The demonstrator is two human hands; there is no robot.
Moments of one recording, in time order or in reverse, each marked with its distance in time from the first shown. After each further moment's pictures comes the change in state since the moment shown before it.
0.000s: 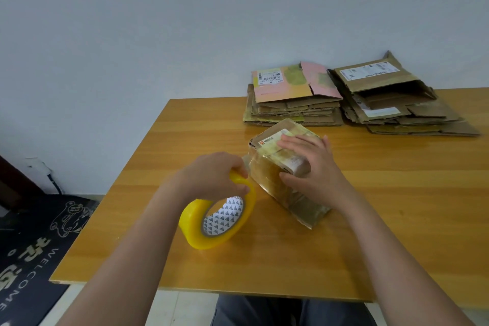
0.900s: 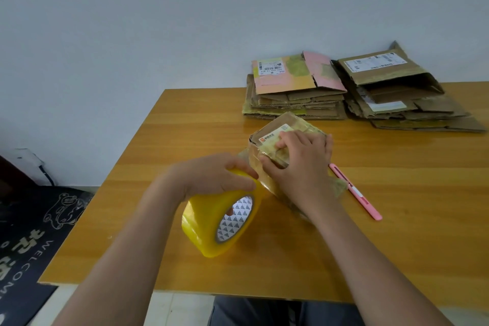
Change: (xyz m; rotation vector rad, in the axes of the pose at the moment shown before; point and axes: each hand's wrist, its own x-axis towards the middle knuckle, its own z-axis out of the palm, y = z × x) left_hand 0.004 -0.005 -0.007 -0.467 -0.259 0.007; right_hand 0.010 -0.033 0.031 -0.306 0.198 0.208
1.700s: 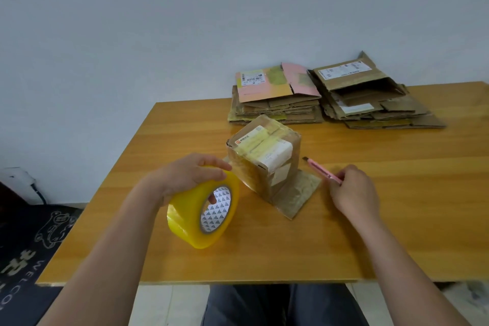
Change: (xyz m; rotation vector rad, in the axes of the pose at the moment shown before) left_hand -0.011 -0.015 0.010 -0.329 0.147 -0.024; right_hand -0.040 0.120 -0.029 -0.058 -0.072 0.524
